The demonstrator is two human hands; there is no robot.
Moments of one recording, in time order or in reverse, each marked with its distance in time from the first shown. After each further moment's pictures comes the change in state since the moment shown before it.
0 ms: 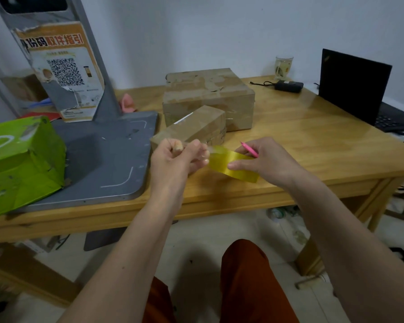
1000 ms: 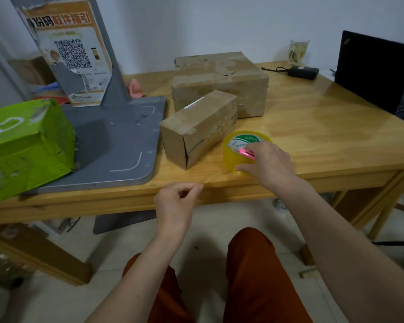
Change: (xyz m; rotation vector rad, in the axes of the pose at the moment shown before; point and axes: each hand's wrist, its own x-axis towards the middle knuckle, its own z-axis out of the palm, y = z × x) left_hand -0.037 -0.076 -0.058 0.729 0.120 0.021; right_hand 0.003 0.016 0.043 -0.559 0.137 0.050
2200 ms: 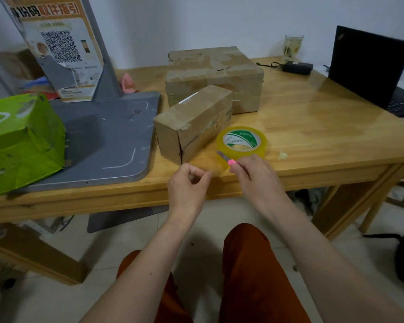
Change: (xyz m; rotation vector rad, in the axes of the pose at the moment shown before) left_hand 0.014 0.015 0.030 -0.115 -0.041 -0.047; right_hand -0.042 -0.008 0.025 0.292 0.040 -0.014
